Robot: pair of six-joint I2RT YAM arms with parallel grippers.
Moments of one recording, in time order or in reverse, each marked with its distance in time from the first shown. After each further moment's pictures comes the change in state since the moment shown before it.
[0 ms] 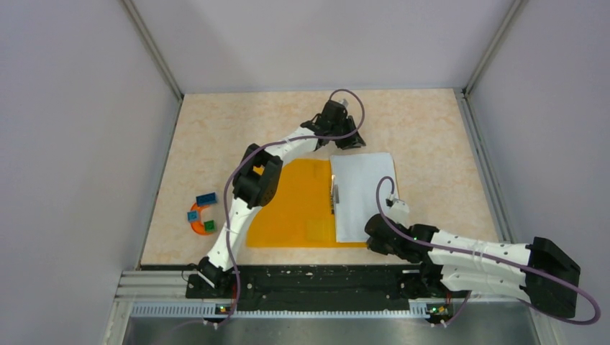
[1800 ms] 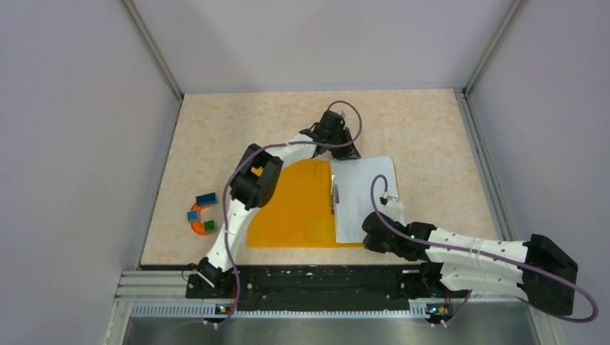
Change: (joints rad) left arm -0.006 -0.047 -0.173 0.045 0.009 0.011; right arm 0.000 0.035 0.025 0.037 -0.025 -0.071
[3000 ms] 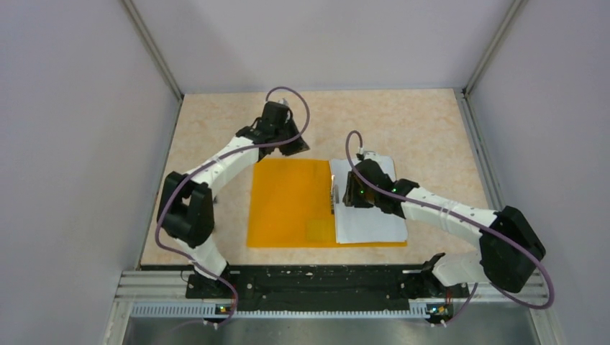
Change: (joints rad) left arm 0.156 -0.666 -0.469 -0.172 -0.158 0.046; right arm -0.304 0.307 0.372 0.103 -0.187 -0.468
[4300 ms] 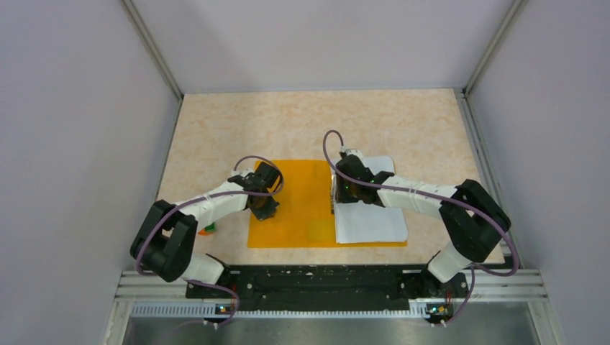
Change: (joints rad) left arm -0.056 -0.320 -0.652 -0.241 -0.346 -0.347; right arm 0.003 0.302 0.128 0.128 -0.029 -0.095
